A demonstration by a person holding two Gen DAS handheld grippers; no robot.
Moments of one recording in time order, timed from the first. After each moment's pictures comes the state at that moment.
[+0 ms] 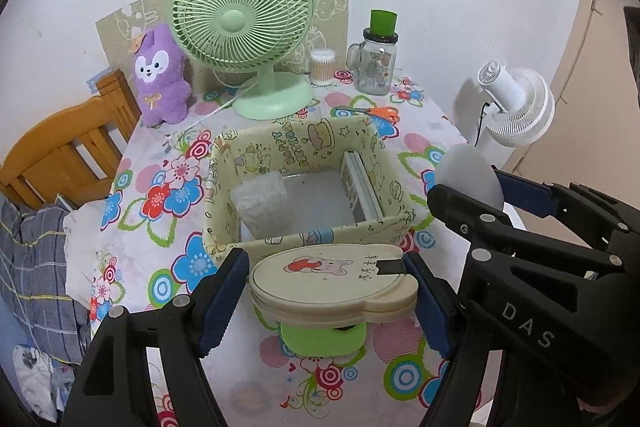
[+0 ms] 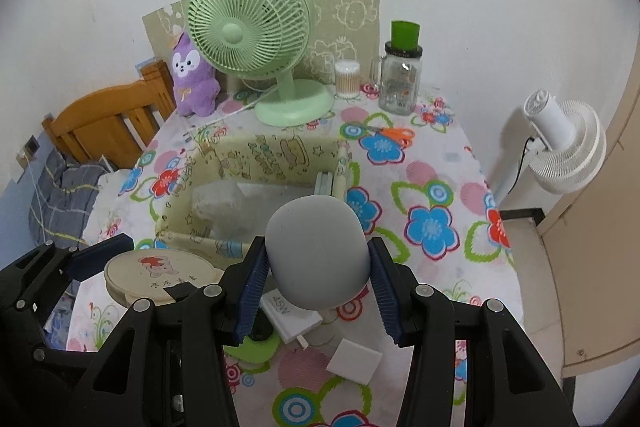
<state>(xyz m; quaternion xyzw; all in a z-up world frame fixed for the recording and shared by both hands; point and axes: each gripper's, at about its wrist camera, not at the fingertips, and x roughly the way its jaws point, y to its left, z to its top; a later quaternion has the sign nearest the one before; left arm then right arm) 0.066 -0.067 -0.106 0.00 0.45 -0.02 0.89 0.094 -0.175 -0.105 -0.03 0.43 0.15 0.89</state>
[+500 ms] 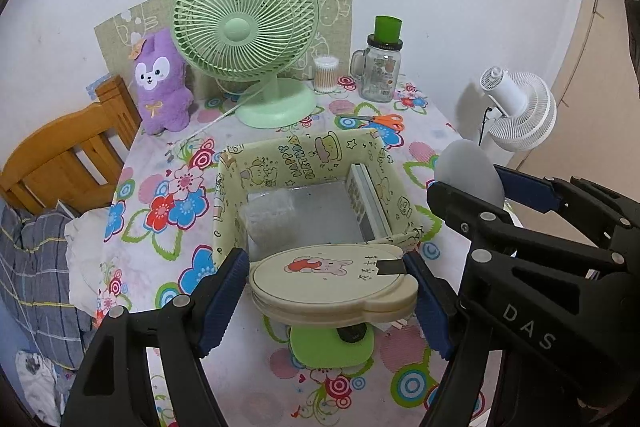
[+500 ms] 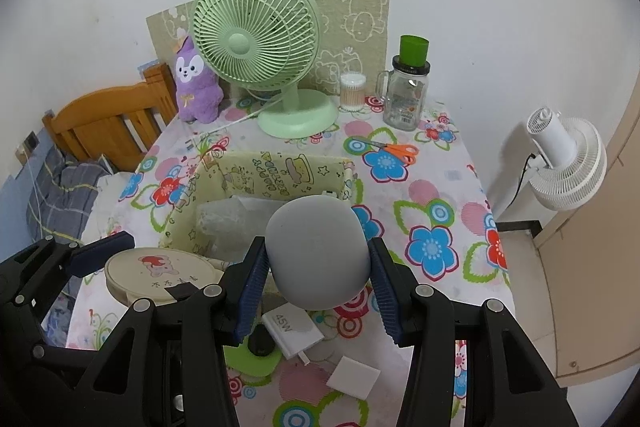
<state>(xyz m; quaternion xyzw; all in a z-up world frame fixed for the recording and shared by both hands) 0.079 -0.060 -0.099 0.00 0.45 -0.02 0.89 0.108 -0.165 -0.097 -0.04 0.42 0.15 0.89</state>
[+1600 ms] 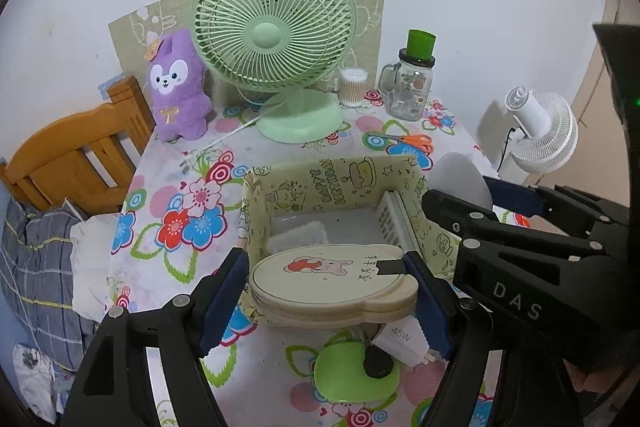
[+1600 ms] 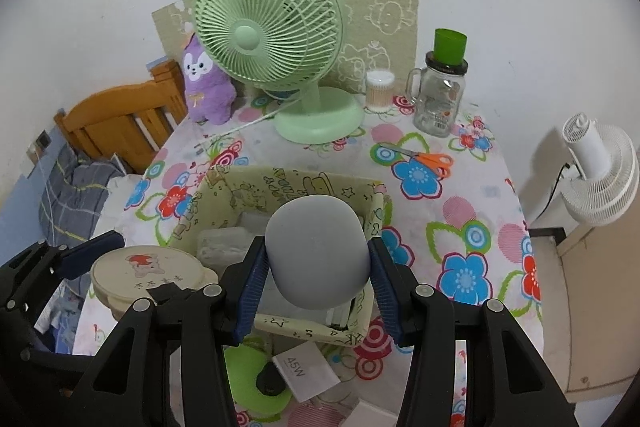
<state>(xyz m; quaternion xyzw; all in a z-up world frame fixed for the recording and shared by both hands) 0.109 -0.032 -0.104 -0.01 0.43 0.01 0.90 0.160 -0.144 -0.118 -0.03 0.44 0.19 0.88</state>
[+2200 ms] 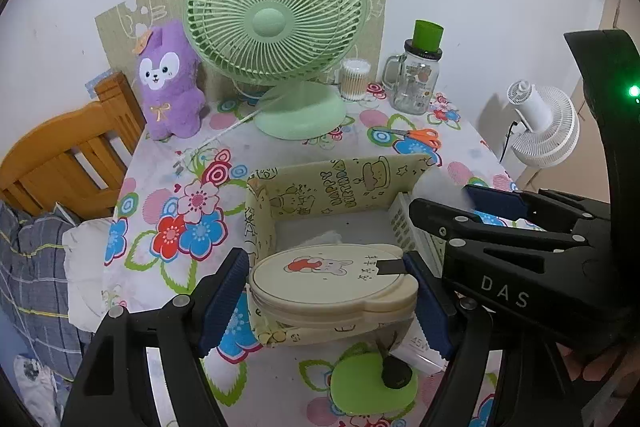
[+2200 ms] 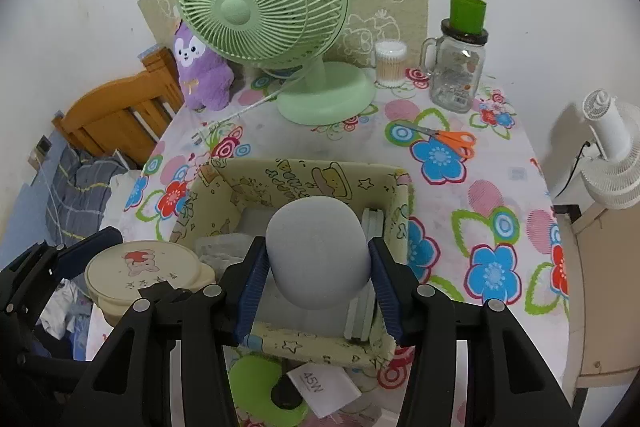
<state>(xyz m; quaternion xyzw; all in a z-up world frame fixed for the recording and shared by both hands) 0.135 -0.012 -0.117 -0.01 0.45 -0.01 0.89 0.192 -0.125 -0.142 -0.01 0.48 0.20 0.85</state>
